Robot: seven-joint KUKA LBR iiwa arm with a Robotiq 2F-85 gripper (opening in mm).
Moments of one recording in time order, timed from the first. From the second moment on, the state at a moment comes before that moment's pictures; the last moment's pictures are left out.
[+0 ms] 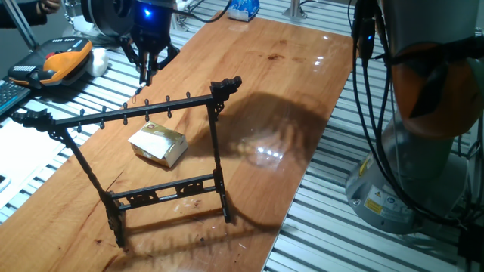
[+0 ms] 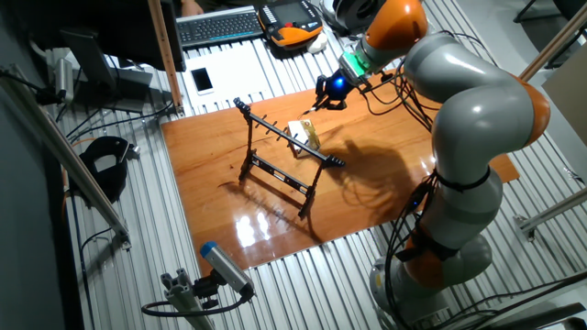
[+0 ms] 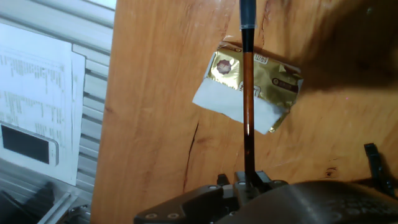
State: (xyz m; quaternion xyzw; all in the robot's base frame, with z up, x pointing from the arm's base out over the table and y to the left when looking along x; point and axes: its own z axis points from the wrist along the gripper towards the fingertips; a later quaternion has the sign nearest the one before) arm 0.573 0.114 0.256 -0.55 -0.80 -0.21 0.11
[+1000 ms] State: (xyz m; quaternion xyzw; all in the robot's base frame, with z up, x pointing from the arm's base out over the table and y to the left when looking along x) arm 0.573 0.123 0.294 -0.56 -0.79 -0.21 0.12
